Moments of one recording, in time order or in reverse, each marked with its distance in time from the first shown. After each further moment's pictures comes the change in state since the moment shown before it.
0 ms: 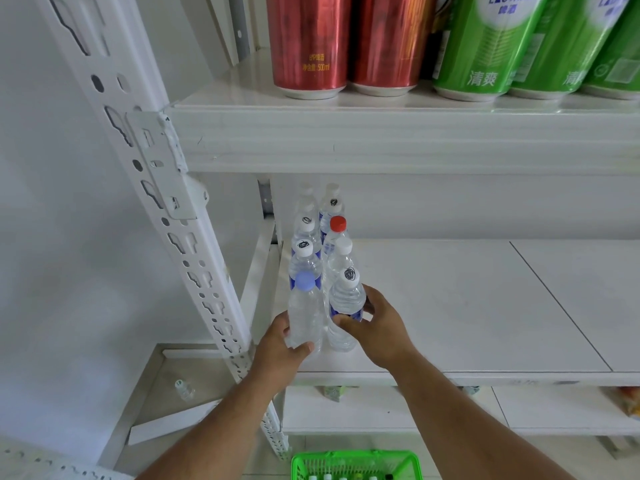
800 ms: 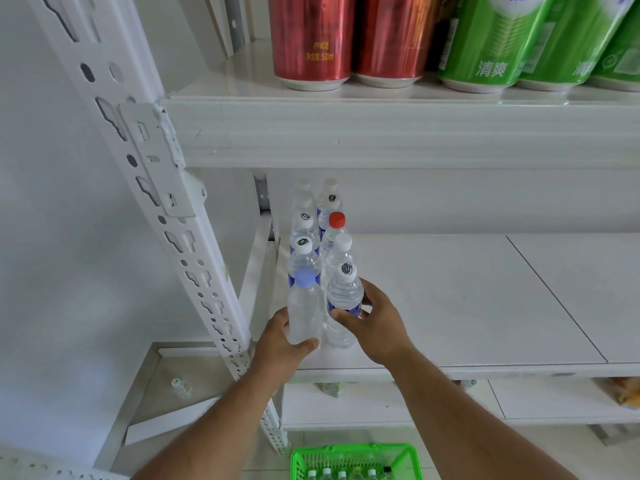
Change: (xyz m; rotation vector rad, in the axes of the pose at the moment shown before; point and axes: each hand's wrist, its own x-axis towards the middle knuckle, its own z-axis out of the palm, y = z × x) left_hand 0.010 -0.004 0.002 -0.017 0.005 0.052; right_hand 0.004 0.003 0.008 0.026 0.025 -0.096
